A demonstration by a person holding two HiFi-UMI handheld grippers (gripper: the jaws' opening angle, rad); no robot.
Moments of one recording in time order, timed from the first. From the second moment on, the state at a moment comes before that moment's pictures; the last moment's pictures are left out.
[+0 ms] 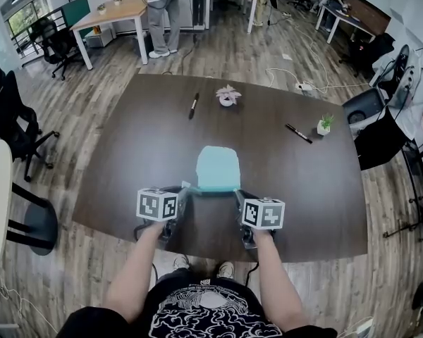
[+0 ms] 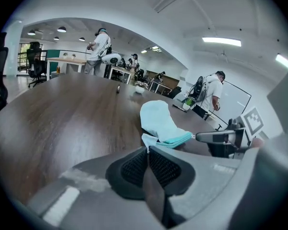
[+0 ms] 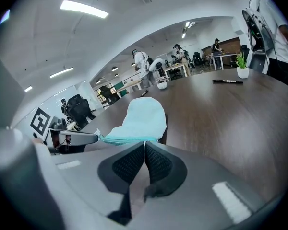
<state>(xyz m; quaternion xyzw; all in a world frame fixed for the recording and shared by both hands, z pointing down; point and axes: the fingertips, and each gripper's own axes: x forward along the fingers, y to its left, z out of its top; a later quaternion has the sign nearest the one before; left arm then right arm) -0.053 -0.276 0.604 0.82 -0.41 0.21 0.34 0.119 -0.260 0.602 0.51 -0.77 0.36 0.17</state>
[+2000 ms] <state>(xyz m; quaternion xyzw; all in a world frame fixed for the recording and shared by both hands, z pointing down) -0.021 -0.317 0.484 0.87 -0.40 0.18 0.21 0.139 -0.288 0.494 0.54 -0.79 0.27 0.13</state>
